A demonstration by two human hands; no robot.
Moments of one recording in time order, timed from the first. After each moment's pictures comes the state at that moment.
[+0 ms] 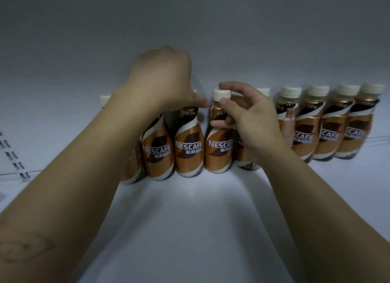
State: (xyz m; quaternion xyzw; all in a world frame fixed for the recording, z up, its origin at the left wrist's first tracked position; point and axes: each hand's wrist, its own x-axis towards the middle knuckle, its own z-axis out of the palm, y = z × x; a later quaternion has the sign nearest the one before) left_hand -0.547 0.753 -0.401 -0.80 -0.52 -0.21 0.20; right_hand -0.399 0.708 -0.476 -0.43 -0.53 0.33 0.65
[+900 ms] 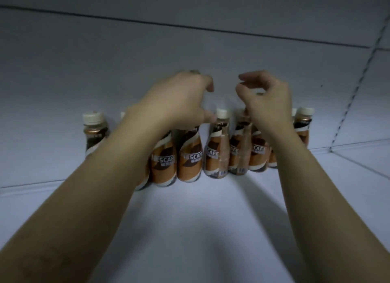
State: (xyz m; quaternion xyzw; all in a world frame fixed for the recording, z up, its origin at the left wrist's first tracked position) left_hand -0.508 0.706 -0.383 -0.88 -0.41 -0.24 0.09; right_hand -0.334 0.681 -0.419 -0.57 -0.54 -0.03 0.62
